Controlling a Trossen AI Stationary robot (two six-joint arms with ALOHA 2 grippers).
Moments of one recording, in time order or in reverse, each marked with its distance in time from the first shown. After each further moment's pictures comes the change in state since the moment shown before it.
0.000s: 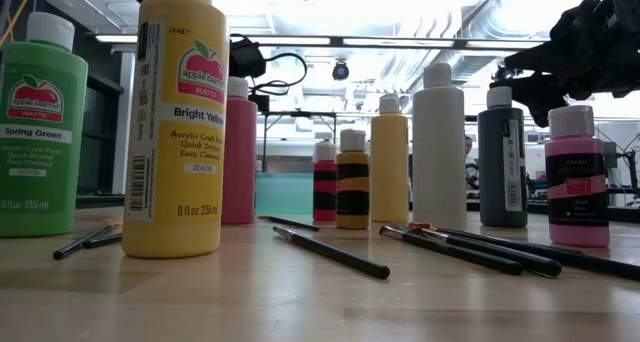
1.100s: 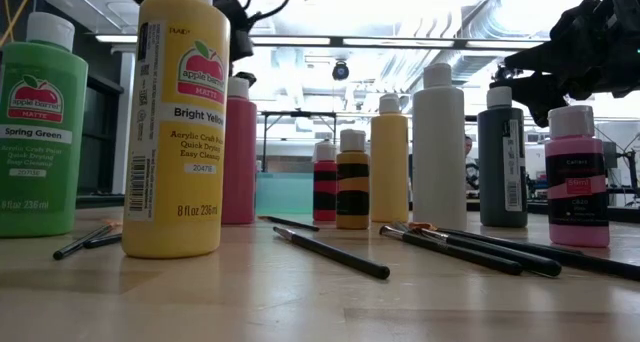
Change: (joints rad) left arm -0.184 -0.296 -0.155 -0.097 0.331 0.445; right arm 0.000 0.000 0.000 0.000 0.000 0.000
